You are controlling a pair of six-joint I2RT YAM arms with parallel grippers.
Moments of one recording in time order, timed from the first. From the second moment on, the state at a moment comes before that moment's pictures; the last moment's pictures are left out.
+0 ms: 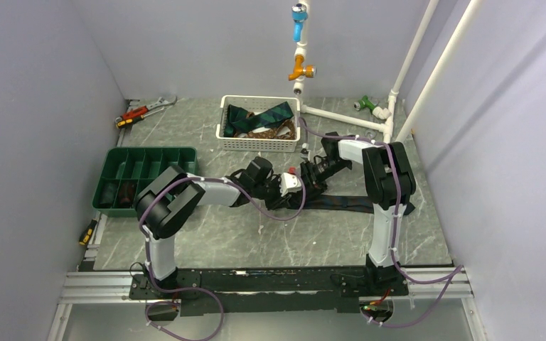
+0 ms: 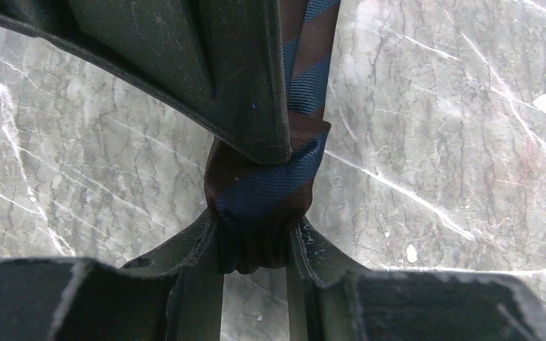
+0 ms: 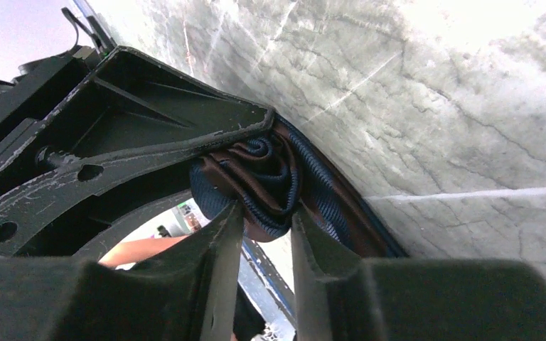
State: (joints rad) left arm -0.77 1.90 0.95 0.26 0.52 0.40; right arm 0.25 2.08 1.30 -0.83 -0.90 -0.02
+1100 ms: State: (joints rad) left arm -0.75 2.04 0.94 0.64 0.70 0.29; right arm 0.26 2.08 1.30 -0.82 -0.79 -0.04
